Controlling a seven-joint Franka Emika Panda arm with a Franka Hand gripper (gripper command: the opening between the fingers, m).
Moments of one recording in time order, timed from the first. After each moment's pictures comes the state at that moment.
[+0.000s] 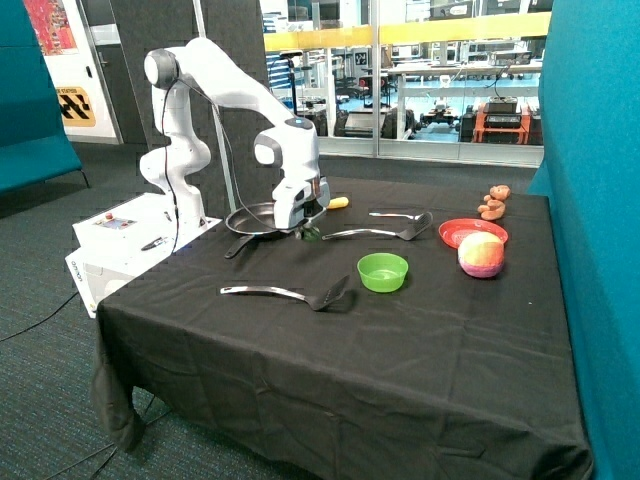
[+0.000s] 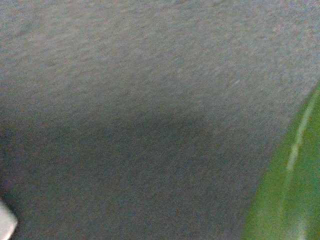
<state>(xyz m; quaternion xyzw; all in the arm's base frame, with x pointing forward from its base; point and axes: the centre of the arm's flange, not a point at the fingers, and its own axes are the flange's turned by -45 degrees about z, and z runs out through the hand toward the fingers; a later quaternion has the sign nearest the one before) 0.560 -0.124 0.340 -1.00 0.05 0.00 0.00</state>
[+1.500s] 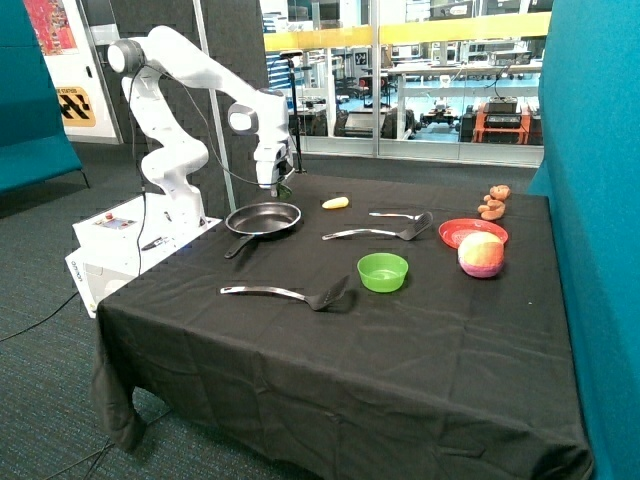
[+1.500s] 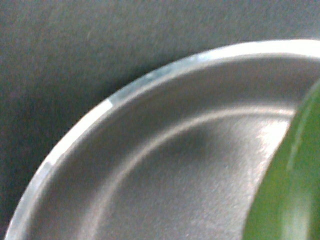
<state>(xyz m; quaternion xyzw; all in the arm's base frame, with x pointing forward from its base) 0.399 0.006 0.378 -0.99 -0.10 0.00 0.00</state>
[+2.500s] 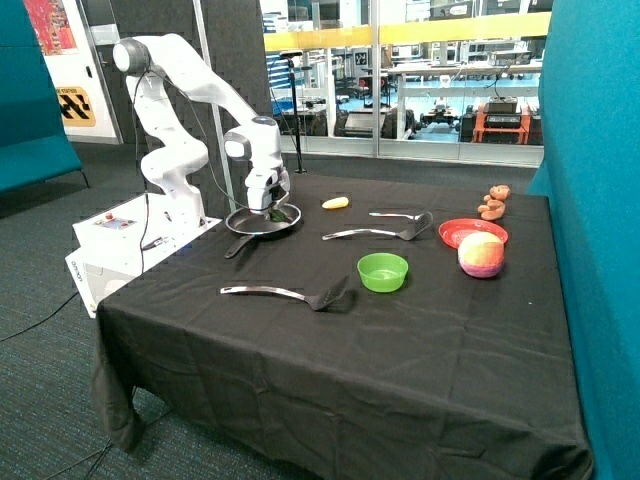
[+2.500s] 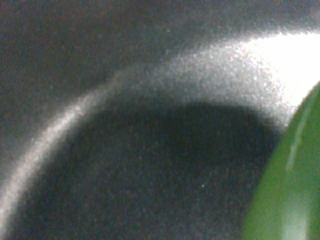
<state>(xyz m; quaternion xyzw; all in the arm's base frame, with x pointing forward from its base) 0.382 -0.013 0.308 -1.00 -0.05 0.00 0.00</state>
